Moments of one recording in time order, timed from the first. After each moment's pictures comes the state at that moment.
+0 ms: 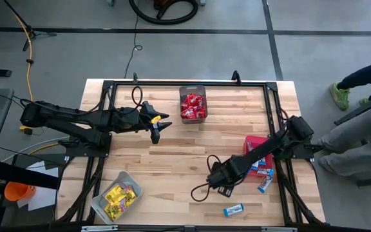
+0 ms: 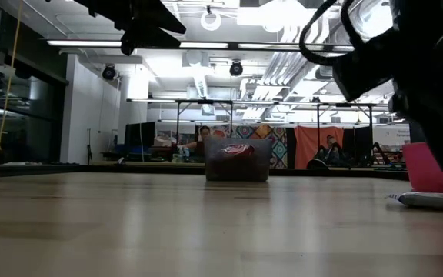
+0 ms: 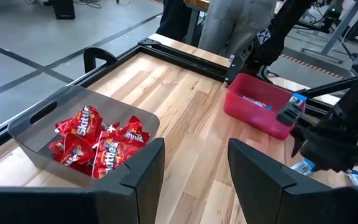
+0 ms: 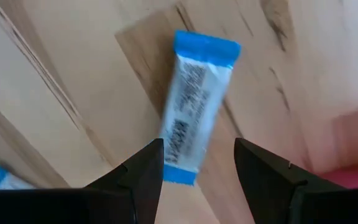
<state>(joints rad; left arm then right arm) -0.05 1.07 0.75 -0.03 -0.34 -0.31 0.49 1.86 1.22 -0.96 -0.09 0.91</state>
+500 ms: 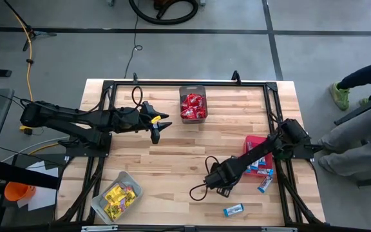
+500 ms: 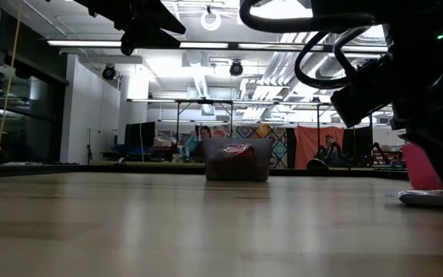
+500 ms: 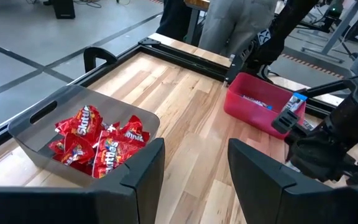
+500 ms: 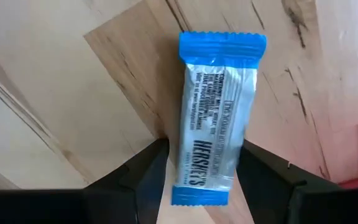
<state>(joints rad) -0.05 1.07 0.75 -0.03 -0.34 -0.31 0.49 1.96 1.23 -0.93 -0.12 0.93</state>
